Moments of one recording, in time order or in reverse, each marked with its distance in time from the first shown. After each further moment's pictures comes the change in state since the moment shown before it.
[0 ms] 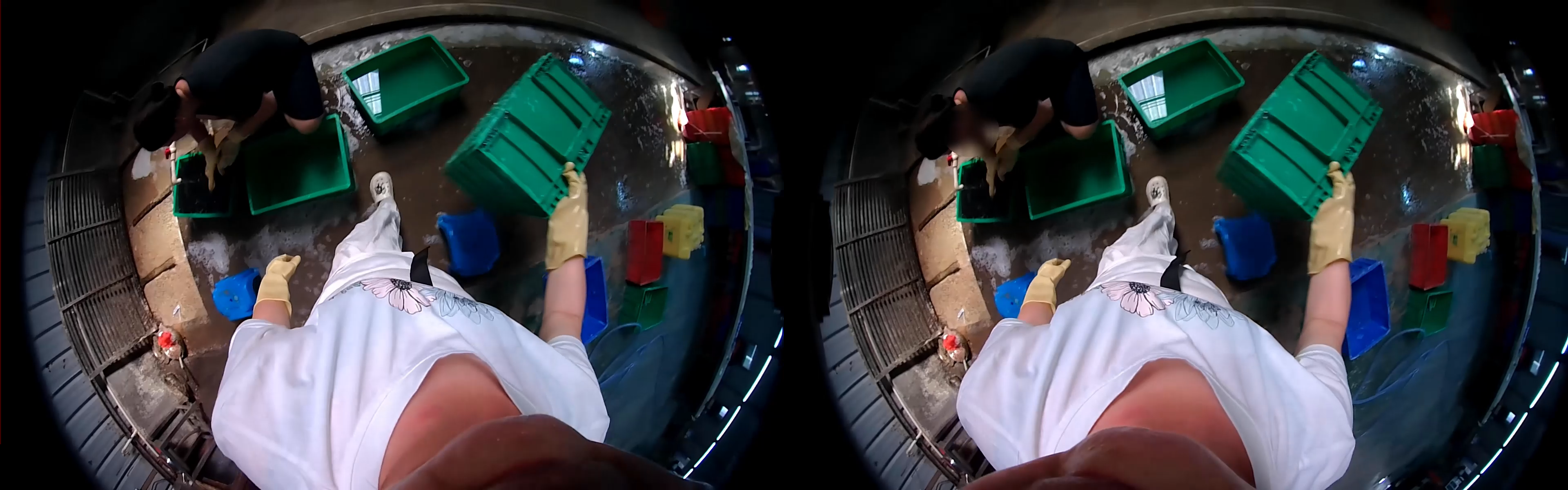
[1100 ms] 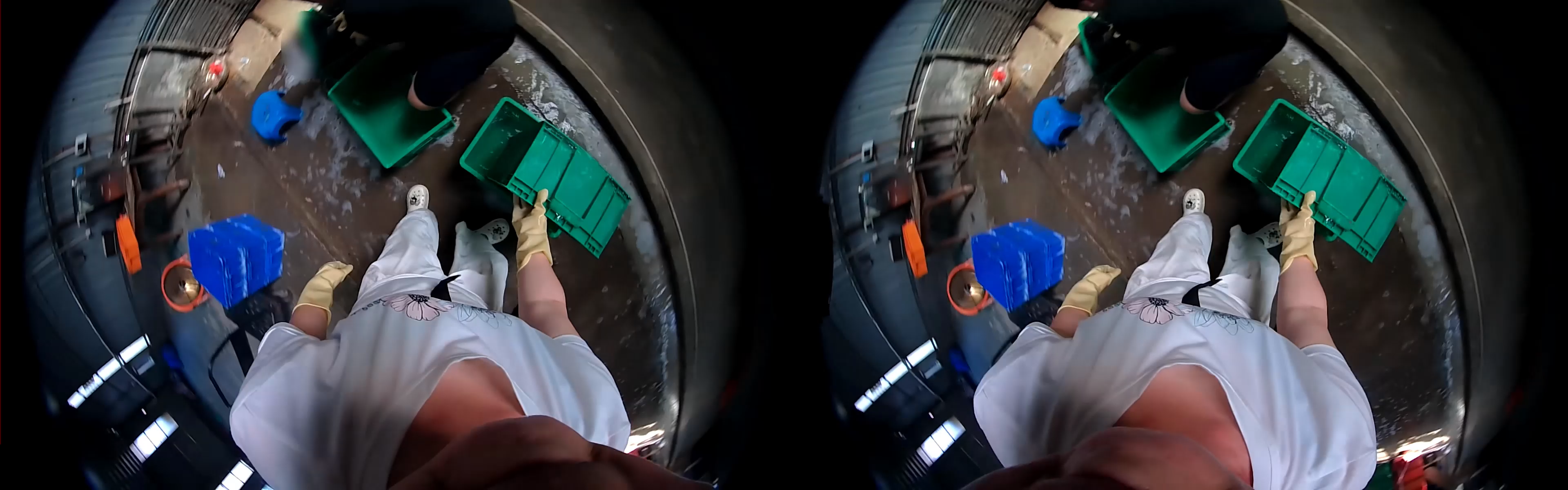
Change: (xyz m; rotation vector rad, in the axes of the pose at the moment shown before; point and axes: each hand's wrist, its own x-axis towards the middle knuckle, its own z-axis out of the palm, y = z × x) left_hand -0.128 0.337 0.212 -0.903 0.005 -0.771; right_hand 0.357 0.260 0.327 0.228 -0.923 1.060
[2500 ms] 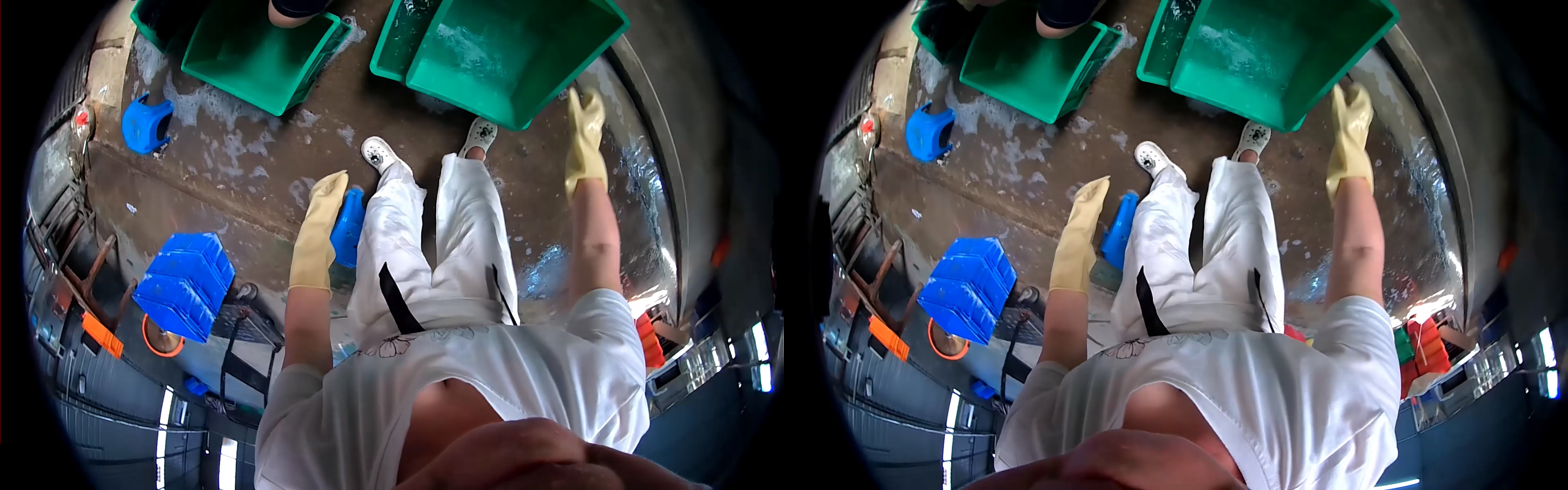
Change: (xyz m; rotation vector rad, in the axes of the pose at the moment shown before) left_hand 0.063 0.183 0.132 -0.510 -0.113 0.142; right_hand 0.031 -0.164 -0.107 -1.833 0.507 -0.615
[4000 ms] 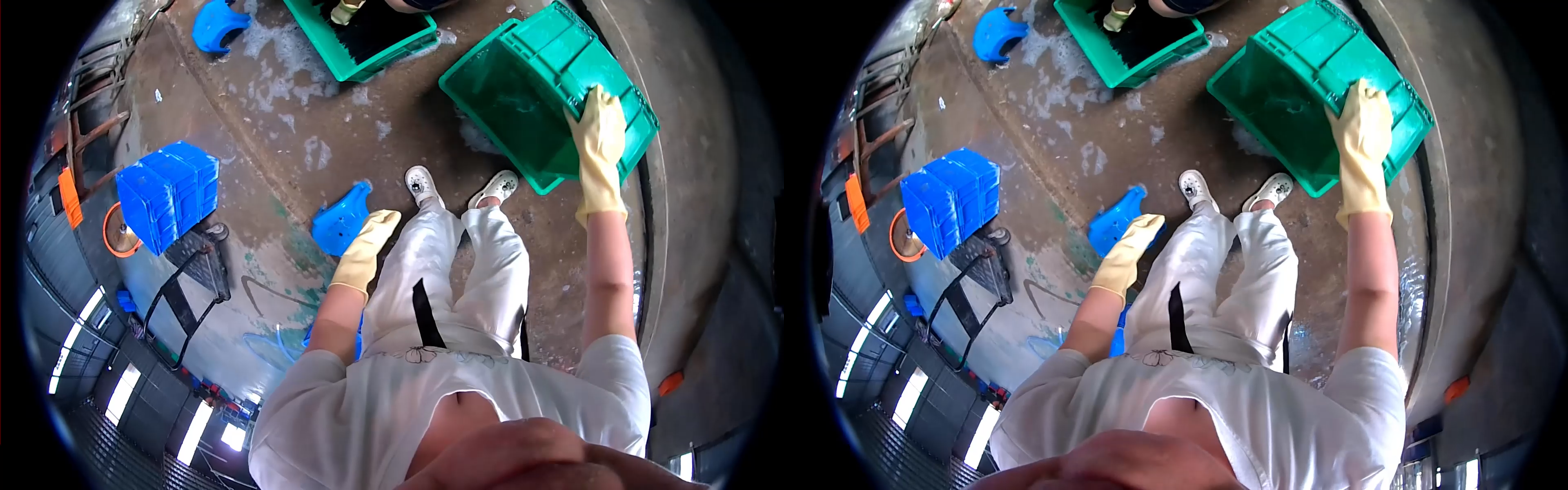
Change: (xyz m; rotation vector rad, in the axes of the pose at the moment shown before) left_hand -0.047 -0.128 0.090 0.250 0.029 -0.098; right_hand 0.006 -0.200 -0.015 -0.540 -0.005 -0.907
